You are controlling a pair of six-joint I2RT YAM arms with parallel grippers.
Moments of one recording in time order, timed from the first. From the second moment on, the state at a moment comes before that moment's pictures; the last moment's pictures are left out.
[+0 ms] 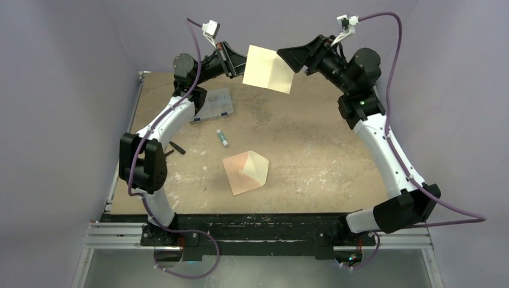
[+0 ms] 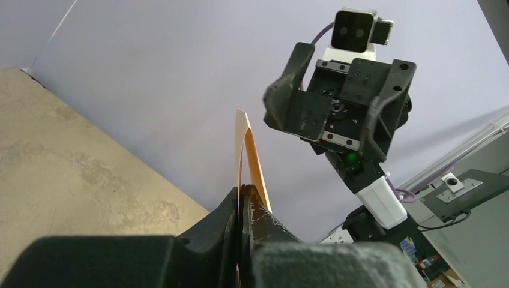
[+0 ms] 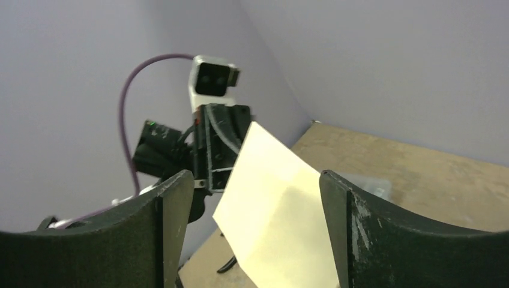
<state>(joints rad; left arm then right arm) -0.31 1.80 1.53 0.81 0.90 -1.27 0.29 1.42 1.54 0.16 -0.55 0.70</state>
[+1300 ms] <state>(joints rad) -0.31 1.77 1.59 0.99 0.76 -1.65 0.29 1.39 1.19 0.71 -0.46 1.21</state>
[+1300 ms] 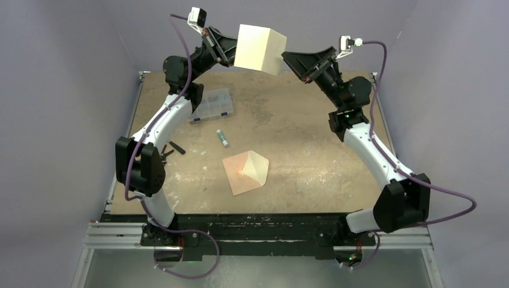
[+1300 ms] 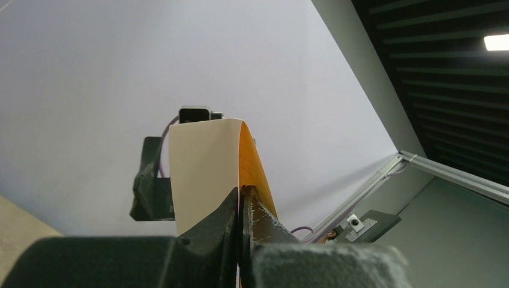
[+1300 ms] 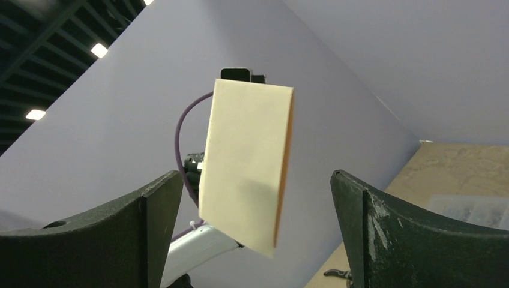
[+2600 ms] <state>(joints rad) -0.31 1.70 1.61 0.83 0.77 -1.51 0.29 1.58 1.37 1.05 -0.57 1.47</state>
